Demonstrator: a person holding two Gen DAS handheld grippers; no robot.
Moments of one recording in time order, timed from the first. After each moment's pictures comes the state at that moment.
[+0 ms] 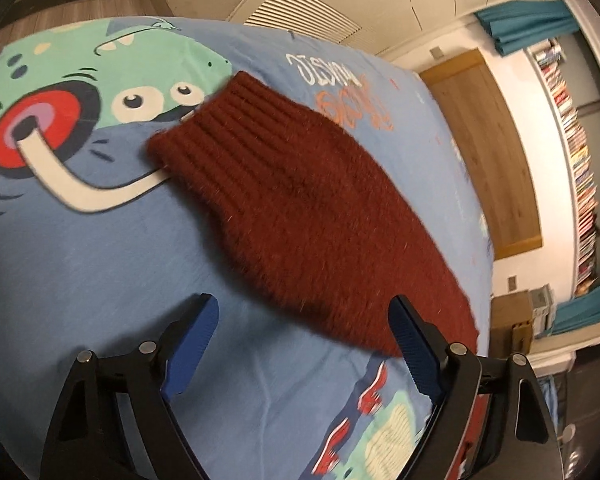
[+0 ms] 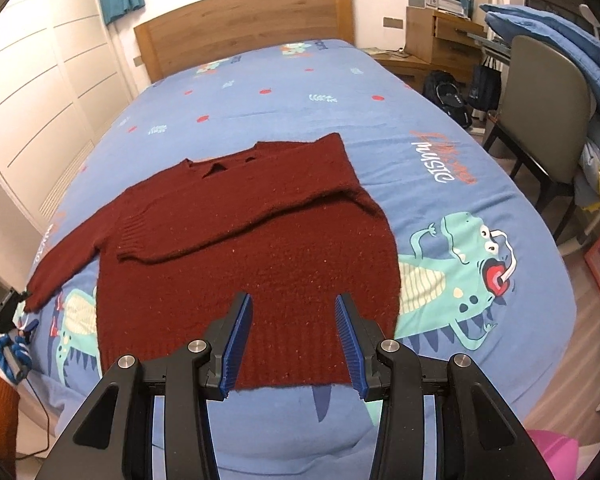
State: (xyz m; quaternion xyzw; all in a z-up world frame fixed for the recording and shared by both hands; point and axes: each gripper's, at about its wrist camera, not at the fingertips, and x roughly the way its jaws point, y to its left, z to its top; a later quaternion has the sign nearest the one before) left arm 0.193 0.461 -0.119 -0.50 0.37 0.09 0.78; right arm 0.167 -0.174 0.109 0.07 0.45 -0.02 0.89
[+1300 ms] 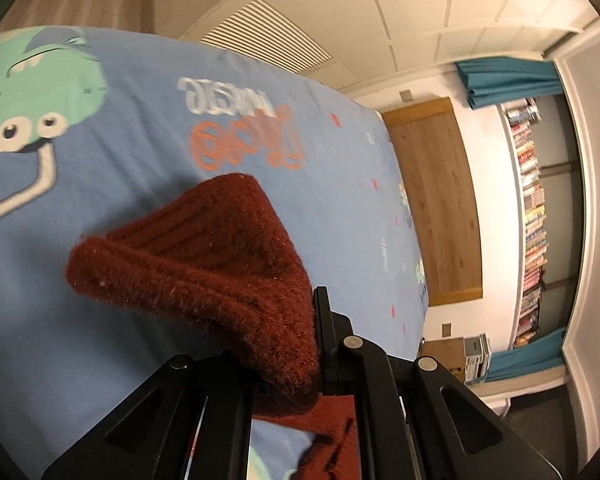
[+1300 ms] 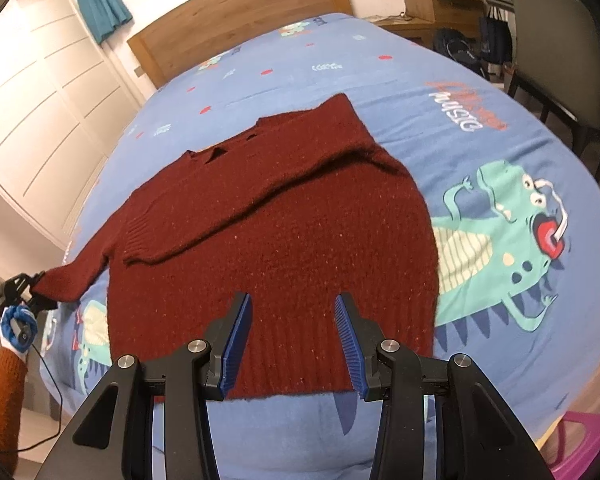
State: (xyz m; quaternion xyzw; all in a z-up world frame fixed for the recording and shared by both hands) left arm 0.266 0.442 -0.052 -0.58 0.28 0.05 0.77; right arm 0.185 -0.209 0.046 0.16 0.46 0.02 0.87
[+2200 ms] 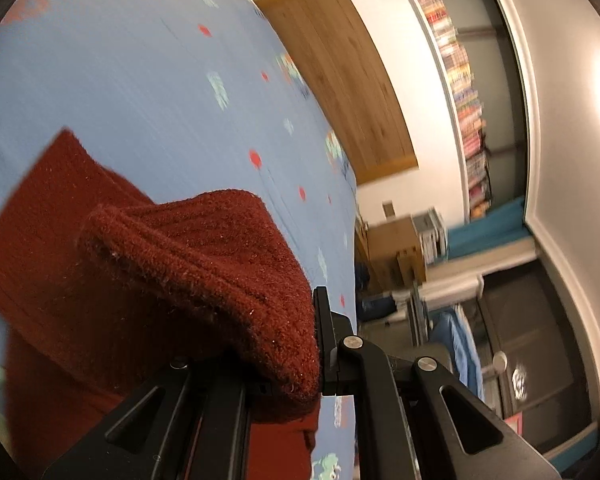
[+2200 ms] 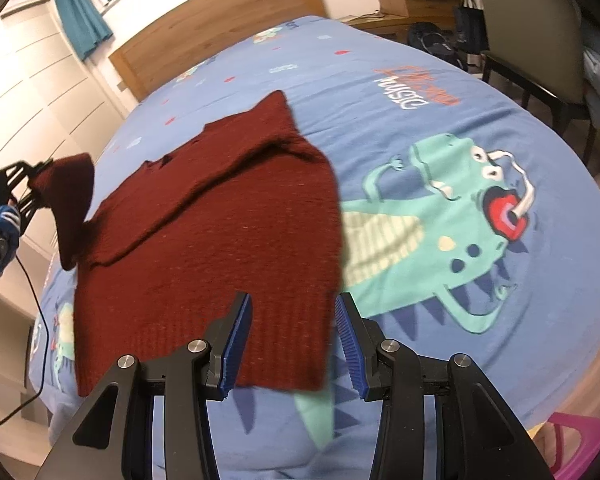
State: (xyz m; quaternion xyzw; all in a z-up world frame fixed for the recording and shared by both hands) left arm 0.401 0.144 0.028 -0.49 0.35 -0.17 0.78; right arm 0.160 -0.298 0.008 0.18 0.45 0.00 0.87
